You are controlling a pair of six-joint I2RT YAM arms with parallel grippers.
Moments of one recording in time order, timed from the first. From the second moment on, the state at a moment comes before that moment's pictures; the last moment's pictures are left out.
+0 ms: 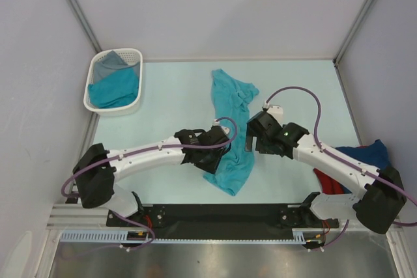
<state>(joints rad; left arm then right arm) -1.06 1.52 1.09 -0.76 -0.10 -0.58 0.78 1.24 0.98 -0.82 0.40 0.77</state>
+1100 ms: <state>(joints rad) -0.87 1.55 1.08 -0.66 -0.17 -0.51 1.05 1.18 0.80 -0.97 0.29 0.96</state>
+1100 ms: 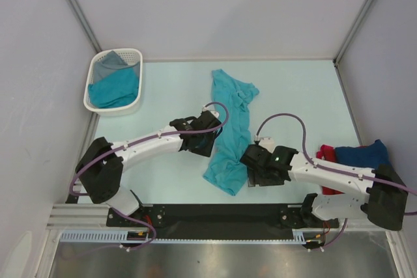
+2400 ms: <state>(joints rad) -0.87 1.54 1.01 -0.65 -0.15 -0.51 1.10 1.46 0.84 -0.72 0.28 0.99</state>
